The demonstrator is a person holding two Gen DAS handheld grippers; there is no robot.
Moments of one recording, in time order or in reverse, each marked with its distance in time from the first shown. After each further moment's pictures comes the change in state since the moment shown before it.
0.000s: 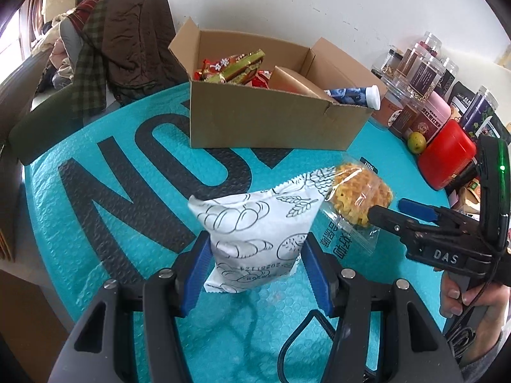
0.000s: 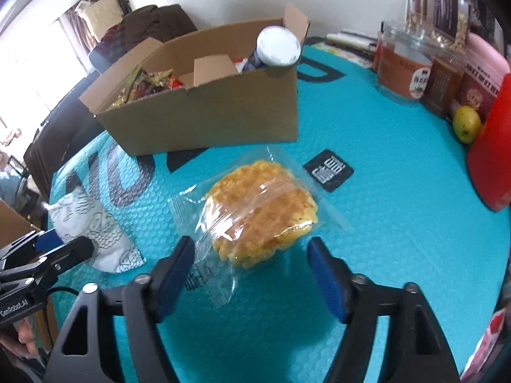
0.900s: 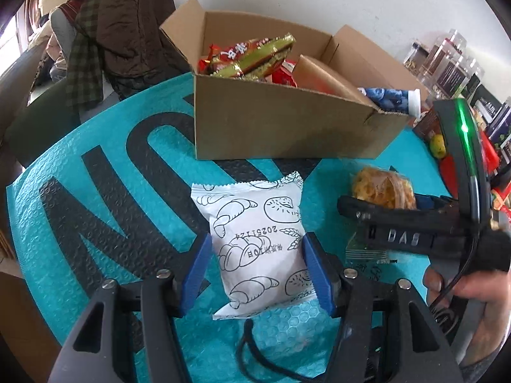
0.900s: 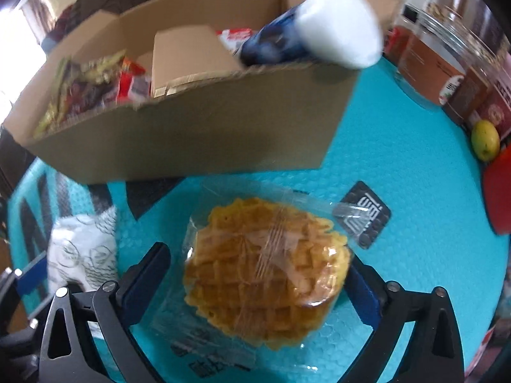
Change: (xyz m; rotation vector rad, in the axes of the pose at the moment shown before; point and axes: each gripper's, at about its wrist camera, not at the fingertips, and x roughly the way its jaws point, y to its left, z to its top) left arm 0.047 0.020 0.033 -0.004 0.086 0.022; right arm 0.083 0.023 0.049 0.026 0.170 -0.144
